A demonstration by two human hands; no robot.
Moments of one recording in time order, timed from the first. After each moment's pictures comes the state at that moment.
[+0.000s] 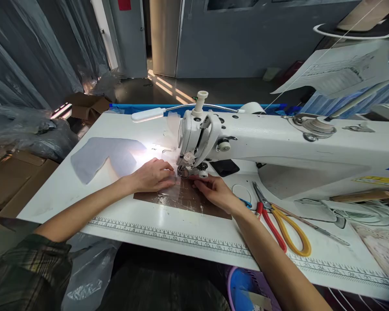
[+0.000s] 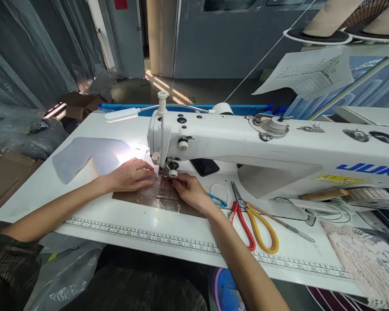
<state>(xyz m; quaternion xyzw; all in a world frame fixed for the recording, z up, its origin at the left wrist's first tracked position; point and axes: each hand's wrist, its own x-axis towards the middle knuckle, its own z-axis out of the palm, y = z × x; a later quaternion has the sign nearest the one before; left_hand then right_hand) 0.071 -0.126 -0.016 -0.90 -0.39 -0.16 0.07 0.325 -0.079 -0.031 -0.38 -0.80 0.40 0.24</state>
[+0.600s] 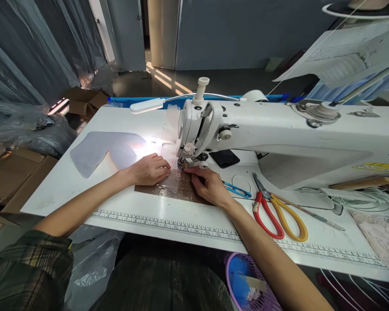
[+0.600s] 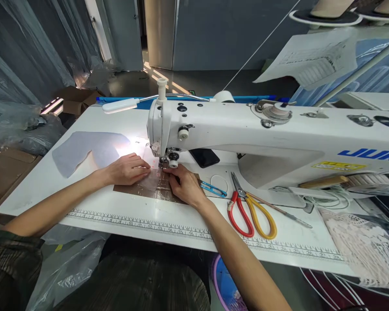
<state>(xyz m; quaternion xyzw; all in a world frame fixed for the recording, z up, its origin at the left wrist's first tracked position) 0.065 -0.132 -0.016 -0.92 -0.32 -0.20 0.13 0.318 -0.095 -0.039 -0.36 -0.87 0.22 0.26</state>
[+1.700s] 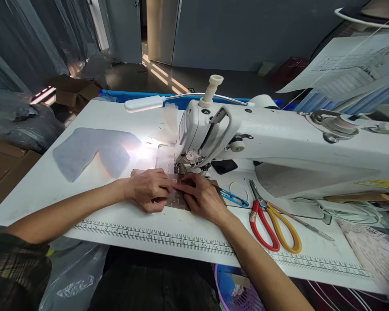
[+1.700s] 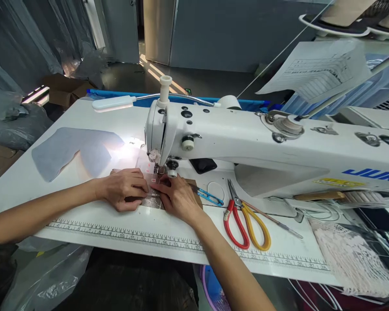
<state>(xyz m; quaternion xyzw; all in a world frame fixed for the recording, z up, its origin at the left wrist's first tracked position) 0.086 -0.142 -0.019 -0.95 -0.22 -0.22 -0.02 0.323 -0.103 -0.046 -0.25 -0.94 0.10 0.22</state>
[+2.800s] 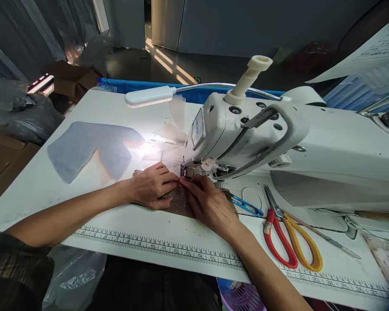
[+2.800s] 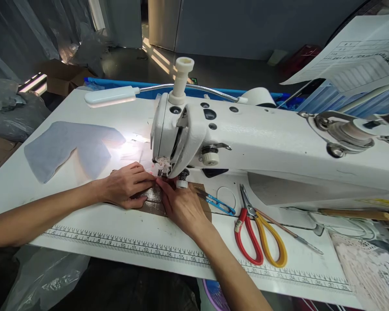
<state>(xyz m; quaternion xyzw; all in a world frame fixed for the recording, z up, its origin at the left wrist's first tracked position) 0.081 -0.131 -0.033 -0.93 -0.32 -0.18 0.06 0.311 -0.108 -0.035 -0.31 -0.94 0.04 0.15</state>
